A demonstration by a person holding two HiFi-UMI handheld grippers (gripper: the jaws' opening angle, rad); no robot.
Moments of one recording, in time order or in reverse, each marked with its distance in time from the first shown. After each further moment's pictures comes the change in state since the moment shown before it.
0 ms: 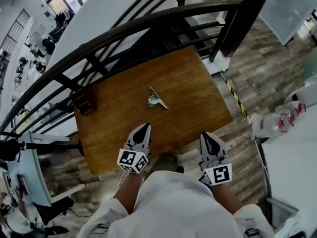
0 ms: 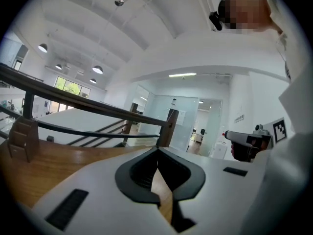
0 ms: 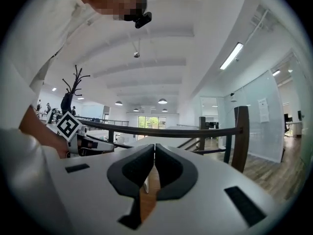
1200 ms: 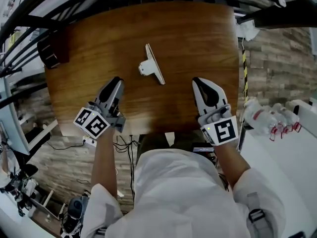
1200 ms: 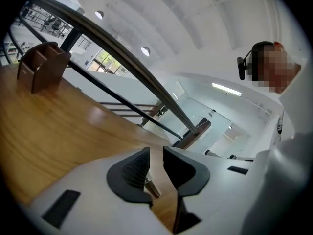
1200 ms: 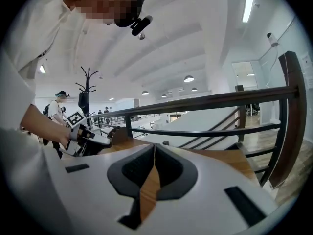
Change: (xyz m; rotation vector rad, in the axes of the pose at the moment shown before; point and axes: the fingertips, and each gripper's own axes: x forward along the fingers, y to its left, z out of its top) left arm 0.080 0.152 -0.070 -0.515 0.085 0.227; right arm 0.238 -0.058 -0.117 0.091 0.190 0.479
